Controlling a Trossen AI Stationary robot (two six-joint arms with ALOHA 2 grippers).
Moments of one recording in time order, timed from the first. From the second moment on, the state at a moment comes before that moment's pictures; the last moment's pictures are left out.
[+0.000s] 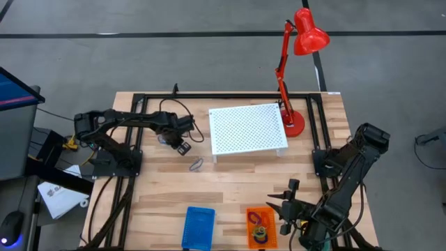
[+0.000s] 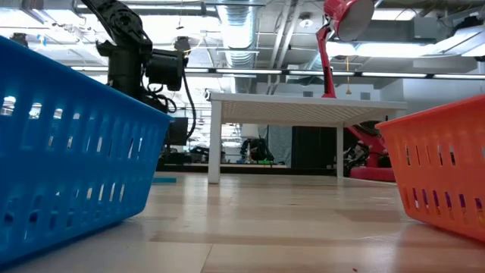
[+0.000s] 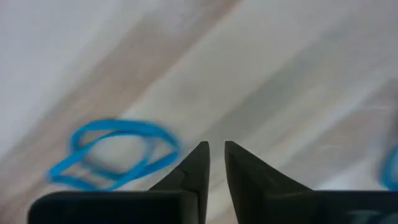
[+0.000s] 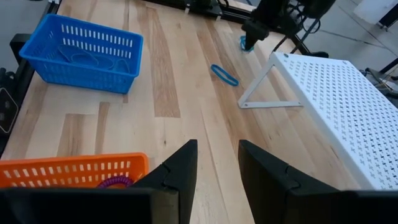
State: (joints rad) left arm 0.35 1.51 0.81 -0.80 -0.06 -0.47; right arm 0.98 1.60 1.20 -0.81 1.04 0.80
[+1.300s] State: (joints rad) left arm 0.40 1.31 0.66 -0.66 -0.28 -0.42; right arm 0.97 1.60 1.20 -0.81 1.03 0.80
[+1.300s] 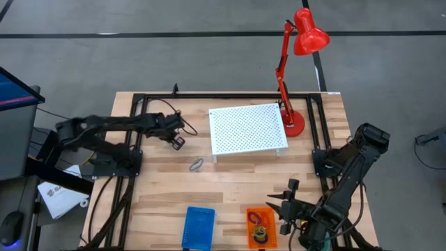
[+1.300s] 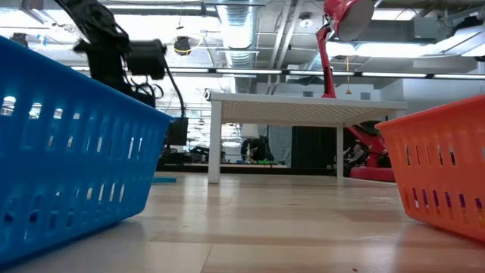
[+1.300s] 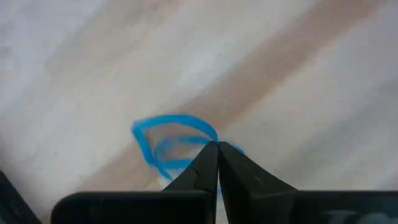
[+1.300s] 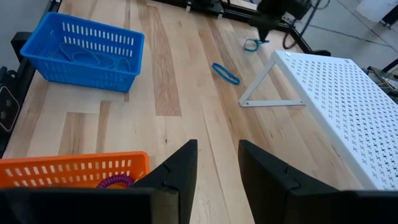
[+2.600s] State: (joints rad) left arm -0.65 1.39 0.66 0.21 -0.04 -0.45; right arm 0.96 1.60 1.20 -0.80 1.01 0.80
